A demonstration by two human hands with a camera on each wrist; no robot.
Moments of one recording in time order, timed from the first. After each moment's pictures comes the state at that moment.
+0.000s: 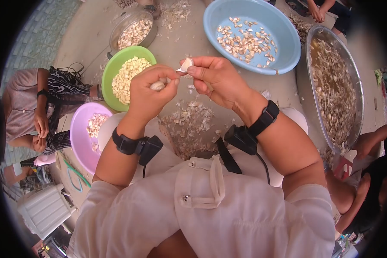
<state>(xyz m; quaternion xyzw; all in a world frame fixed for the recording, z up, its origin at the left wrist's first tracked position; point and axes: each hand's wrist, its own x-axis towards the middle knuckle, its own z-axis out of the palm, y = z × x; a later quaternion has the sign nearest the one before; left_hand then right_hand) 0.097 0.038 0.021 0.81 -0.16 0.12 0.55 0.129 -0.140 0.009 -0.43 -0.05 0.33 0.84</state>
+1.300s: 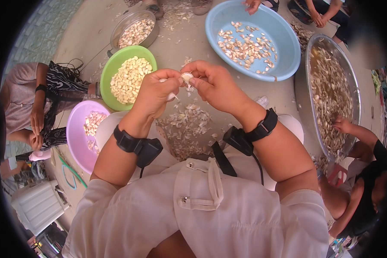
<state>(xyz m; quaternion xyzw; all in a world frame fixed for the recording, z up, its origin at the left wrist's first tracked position) 0.106 0.033 0.008 0.60 0.08 -0.14 0.78 0.128 -0.137 0.011 -0.70 -0.19 0.22 0.66</state>
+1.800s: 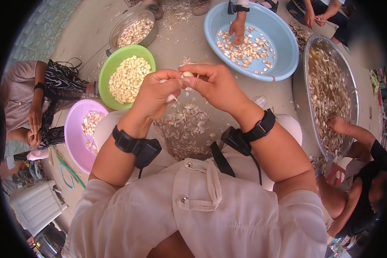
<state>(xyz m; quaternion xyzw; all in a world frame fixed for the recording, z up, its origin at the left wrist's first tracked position) 0.100 0.032 0.007 0.55 0.07 -0.16 0.82 0.126 -0.136 0.007 -0.72 -0.23 0.14 0.65</state>
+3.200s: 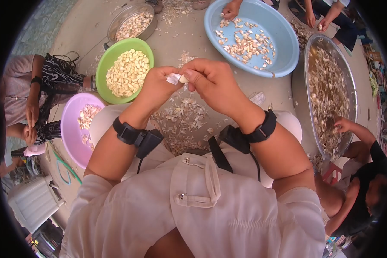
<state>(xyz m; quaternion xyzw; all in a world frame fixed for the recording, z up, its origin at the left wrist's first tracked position) 0.105 0.033 -0.025 0.76 0.01 -0.08 0.64 0.112 -0.137 0.027 -0.74 -0.17 0.18 0.62</state>
